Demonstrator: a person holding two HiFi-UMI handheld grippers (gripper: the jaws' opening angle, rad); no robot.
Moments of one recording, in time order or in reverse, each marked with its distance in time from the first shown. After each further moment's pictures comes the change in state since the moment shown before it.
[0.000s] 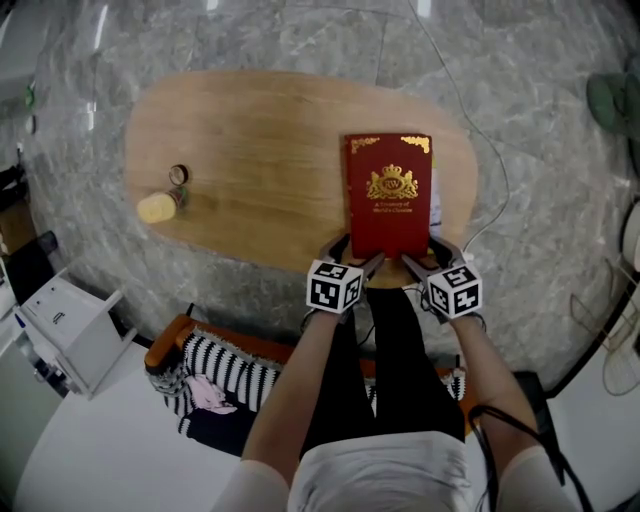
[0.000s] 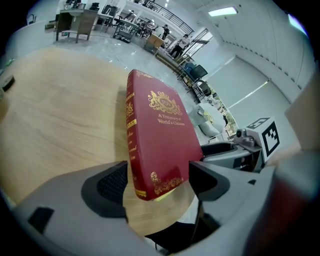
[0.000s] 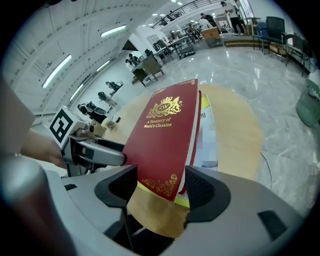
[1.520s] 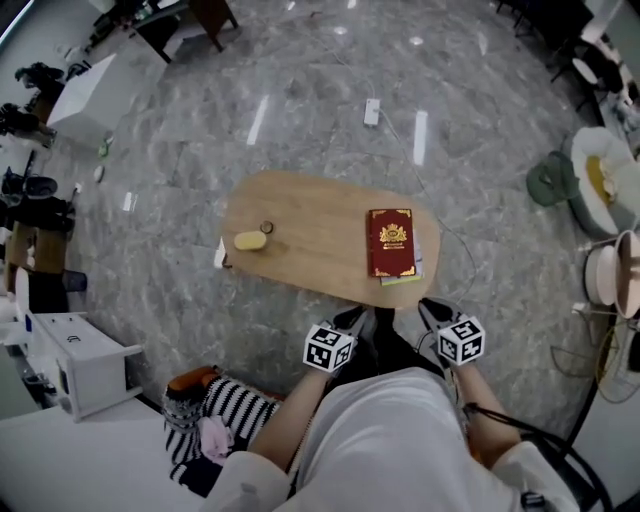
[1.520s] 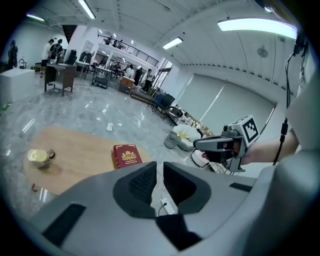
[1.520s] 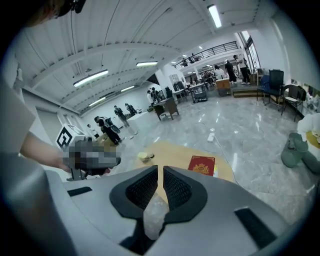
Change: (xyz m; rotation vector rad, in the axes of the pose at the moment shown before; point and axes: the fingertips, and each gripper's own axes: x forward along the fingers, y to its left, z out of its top) left arm -0.366 -0.176 -0.033 0.305 -0.353 -0.074; right arm -0.304 0.254 0.043 -0.214 -0.394 -0.025
